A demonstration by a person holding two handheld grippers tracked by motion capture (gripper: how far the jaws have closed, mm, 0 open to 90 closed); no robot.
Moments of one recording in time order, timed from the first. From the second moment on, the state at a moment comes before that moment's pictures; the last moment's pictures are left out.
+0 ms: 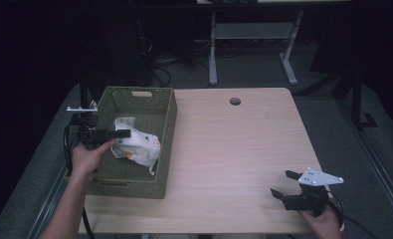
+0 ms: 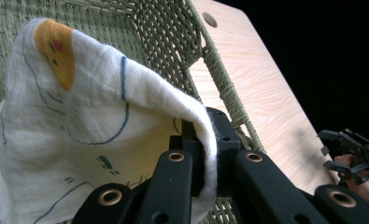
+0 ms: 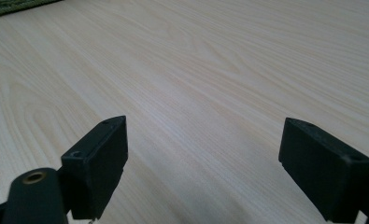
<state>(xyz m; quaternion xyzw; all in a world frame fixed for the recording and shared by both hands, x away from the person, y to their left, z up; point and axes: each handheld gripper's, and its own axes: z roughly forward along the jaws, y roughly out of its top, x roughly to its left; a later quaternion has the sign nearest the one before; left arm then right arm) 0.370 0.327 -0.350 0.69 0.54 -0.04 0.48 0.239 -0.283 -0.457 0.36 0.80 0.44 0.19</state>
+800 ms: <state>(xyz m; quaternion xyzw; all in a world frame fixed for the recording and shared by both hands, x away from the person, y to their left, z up) 0.364 0.344 -0.330 0.66 0.53 -0.04 0.53 0.239 -0.283 -0.457 0.36 0.80 0.44 0.19</state>
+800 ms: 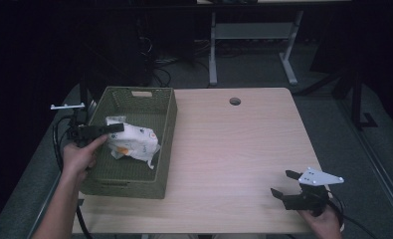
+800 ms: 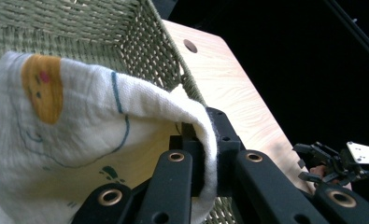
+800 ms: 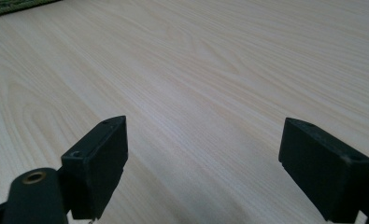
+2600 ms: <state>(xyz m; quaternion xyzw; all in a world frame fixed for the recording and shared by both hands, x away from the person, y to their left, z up) 0.364 0.348 -0.278 0.63 0.49 -0.04 0.60 0.240 -0.282 -0.457 0.36 0.80 0.43 0.19</state>
